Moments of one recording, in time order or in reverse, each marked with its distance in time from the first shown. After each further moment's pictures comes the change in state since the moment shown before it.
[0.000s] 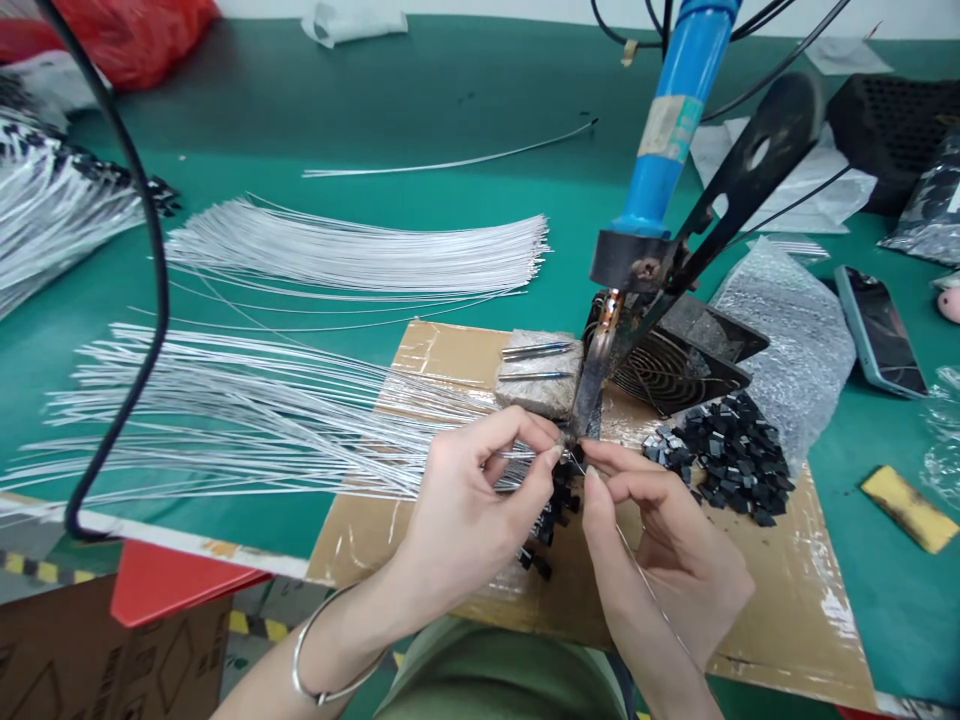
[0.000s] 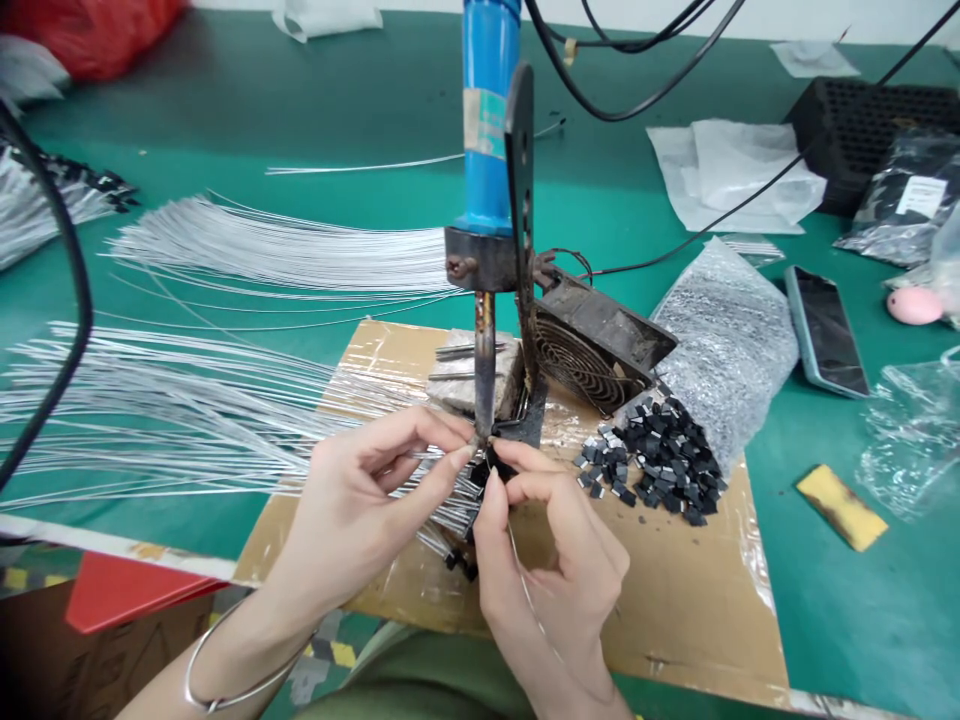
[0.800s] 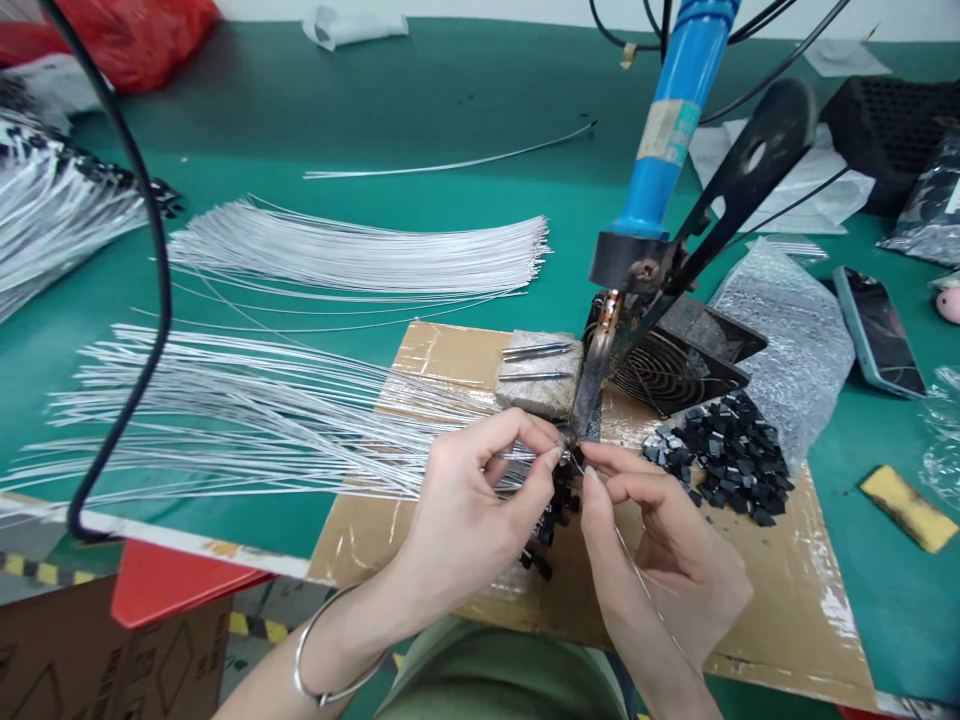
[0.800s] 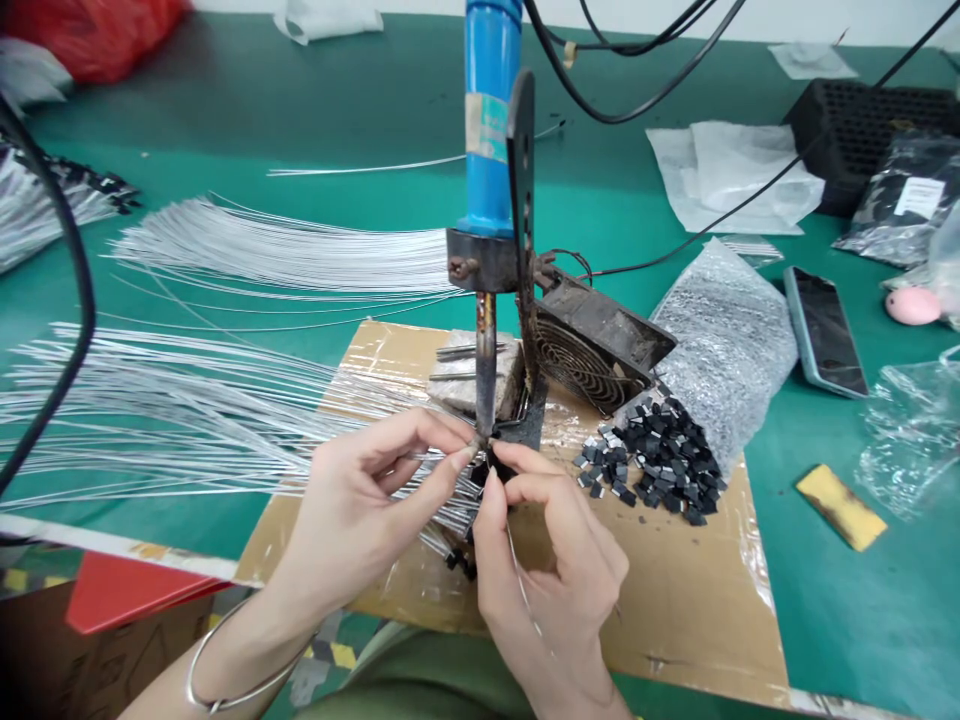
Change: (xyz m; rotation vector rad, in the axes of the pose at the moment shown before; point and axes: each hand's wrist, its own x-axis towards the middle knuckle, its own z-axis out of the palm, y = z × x) left_hand -0.002 0.003 0.000 0.036 0.014 0.000; right_hand 0.000 0.000 0.003 -0.025 0.025 -0.024
